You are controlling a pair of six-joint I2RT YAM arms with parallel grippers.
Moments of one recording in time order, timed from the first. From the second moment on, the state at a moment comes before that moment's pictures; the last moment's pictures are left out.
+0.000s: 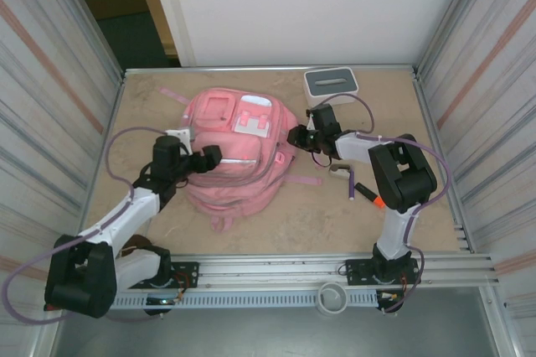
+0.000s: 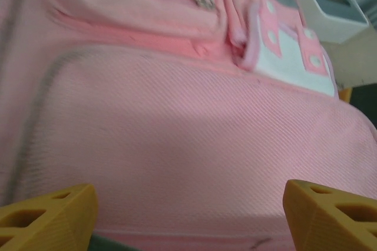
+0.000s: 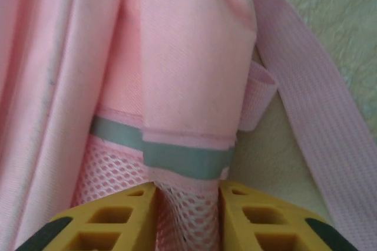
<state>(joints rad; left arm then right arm) -0.28 1.13 0.54 0.02 0.19 -0.43 0.42 1.87 1.03 0.07 -0.28 0.69</state>
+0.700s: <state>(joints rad) -0.19 1.68 1.08 -0.03 0.11 -0.39 0.83 1.78 0.91 0.15 -0.25 0.78</state>
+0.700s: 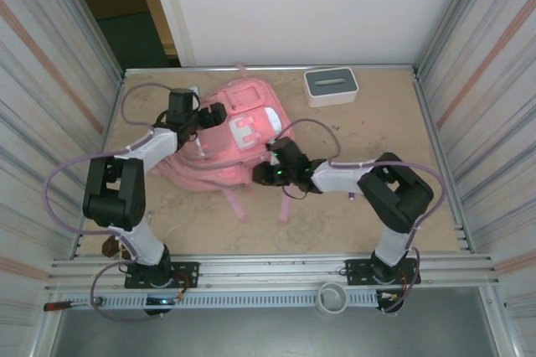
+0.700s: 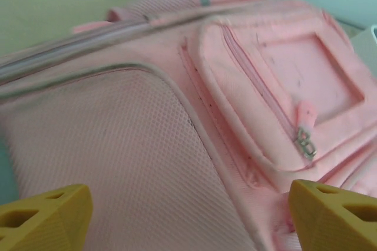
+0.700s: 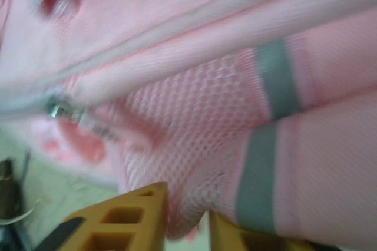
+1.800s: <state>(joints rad) -0.41 1.46 0.79 -0.20 -0.43 -0.27 0.70 1.74 0.93 0.20 -0.21 0.57</state>
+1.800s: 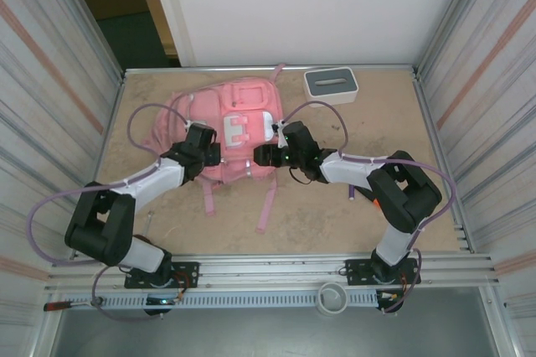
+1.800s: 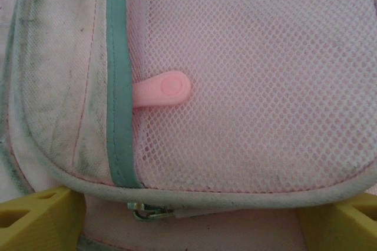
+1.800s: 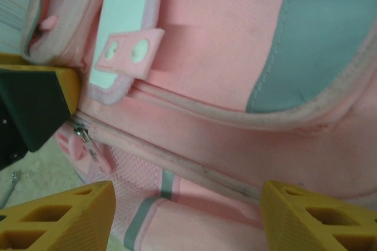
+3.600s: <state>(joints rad) -0.34 1.32 0.67 -0.08 -0.24 -0.37 0.52 1.79 0.91 0.26 -0.22 0.79</state>
